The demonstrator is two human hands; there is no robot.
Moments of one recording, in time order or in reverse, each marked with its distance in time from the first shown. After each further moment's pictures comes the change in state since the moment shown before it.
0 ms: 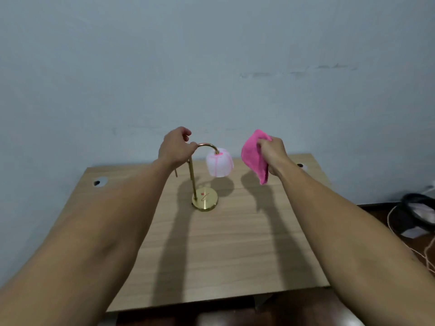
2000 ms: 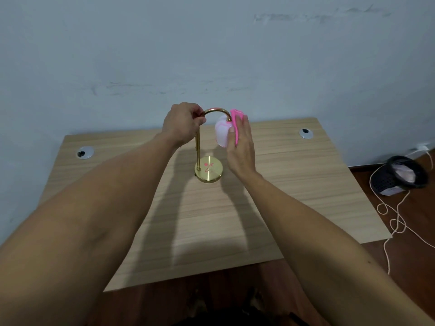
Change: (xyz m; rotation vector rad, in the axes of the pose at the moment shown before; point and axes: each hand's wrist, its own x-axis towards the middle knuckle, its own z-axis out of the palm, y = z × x) left_hand 0.026 -0.049 0.018 0.005 -0.154 0.147; right_hand -0.045 0.095 0.120 -0.425 0.061 -0.564
